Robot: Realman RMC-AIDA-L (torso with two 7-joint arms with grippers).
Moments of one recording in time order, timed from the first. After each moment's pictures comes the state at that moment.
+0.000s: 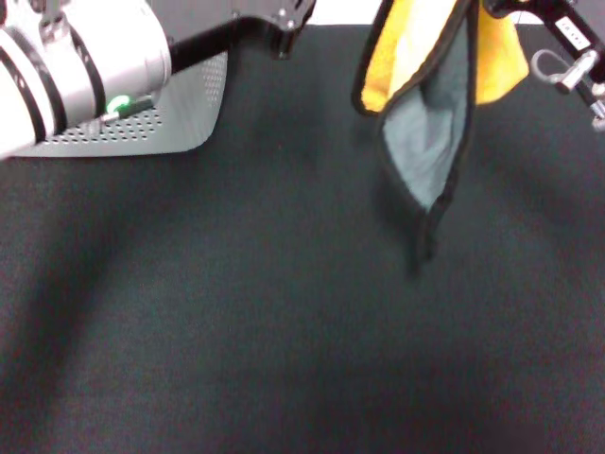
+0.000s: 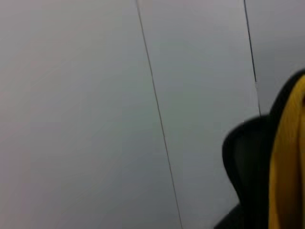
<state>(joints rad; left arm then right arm) -0.13 -2.09 1.59 1.64 1.78 0.71 -1.84 0.56 2.01 -1.84 -0.54 -0.09 -1.44 0.42</state>
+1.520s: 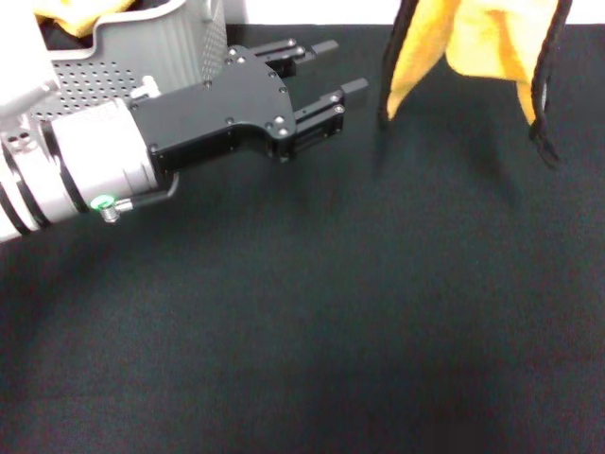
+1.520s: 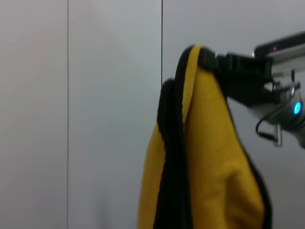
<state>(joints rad) -0.22 -2.10 1.41 1.12 1.25 1.20 -1.33 0.66 1.88 -1.06 -0.78 -1.06 -1.54 1.53</state>
